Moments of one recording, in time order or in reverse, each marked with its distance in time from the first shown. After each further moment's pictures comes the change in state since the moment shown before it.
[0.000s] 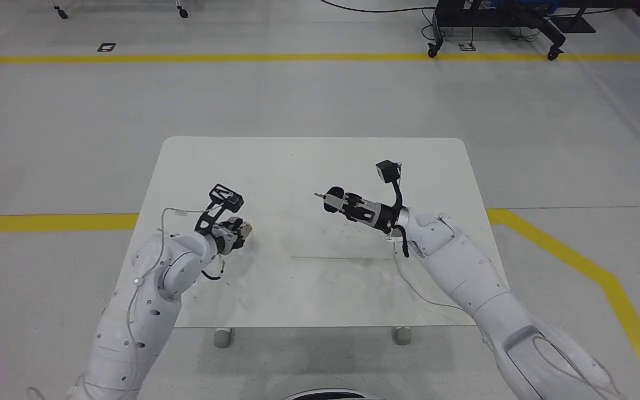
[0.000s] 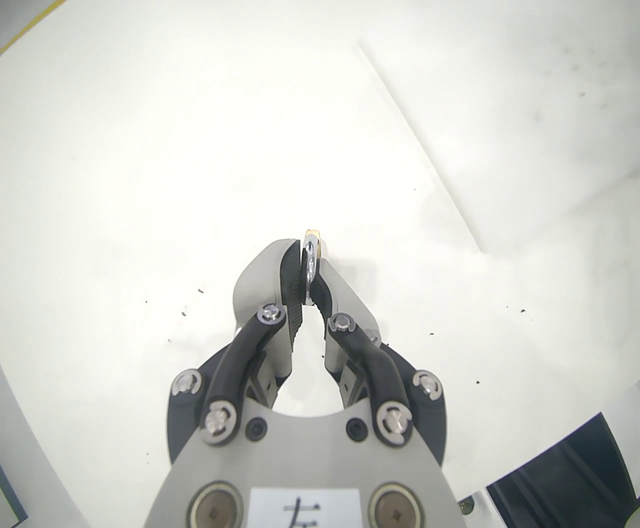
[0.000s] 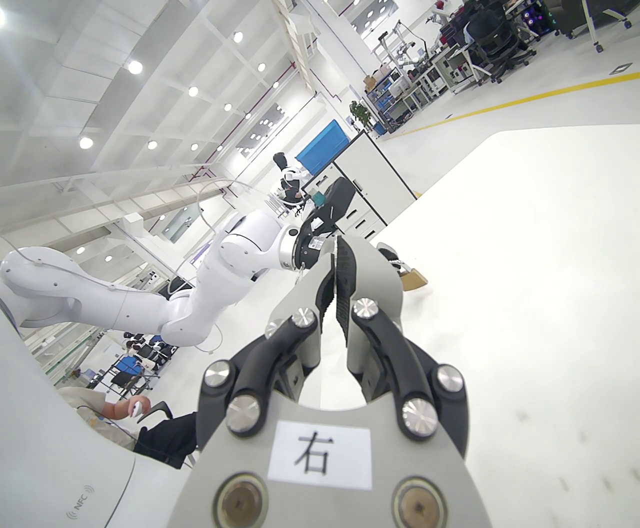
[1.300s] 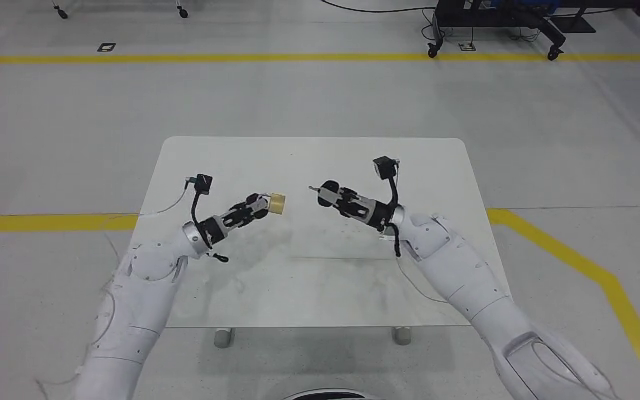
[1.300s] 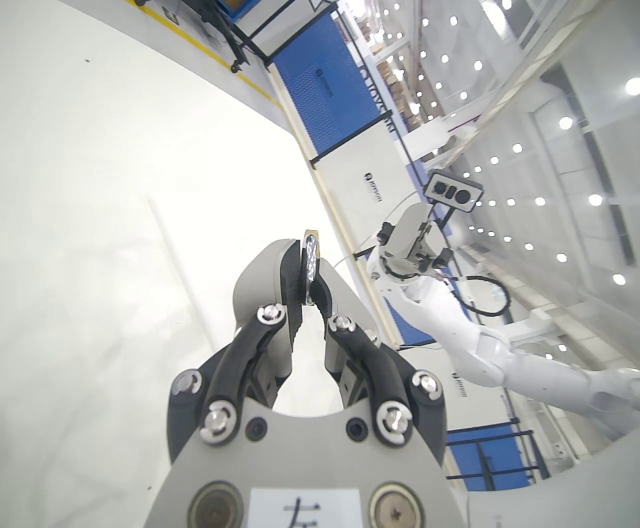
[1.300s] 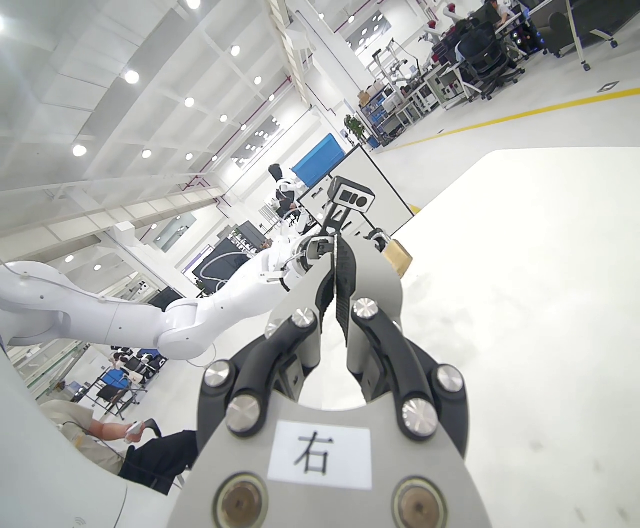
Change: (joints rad) left arm -0.139 -0.036 -0.001 0.446 -1.246 -0.256 0.034; right arm -0.034 -0.007 0.013 -0.105 -0.077 0.086 -0.122
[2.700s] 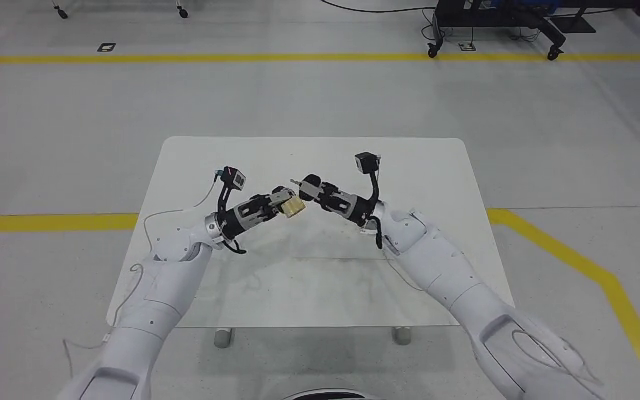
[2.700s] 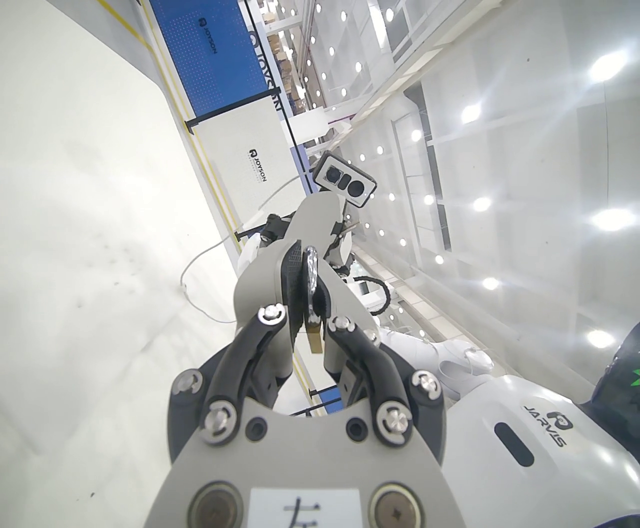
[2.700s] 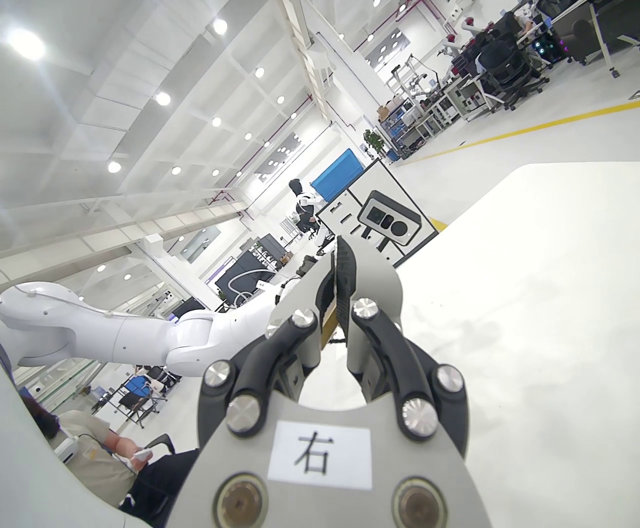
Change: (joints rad) left arm -0.156 -0.057 0.176 0.180 -0.439 0.011 -0.212; right arm 0.099 -0.101 -0.094 0.165 0.052 -0.075 -0.044
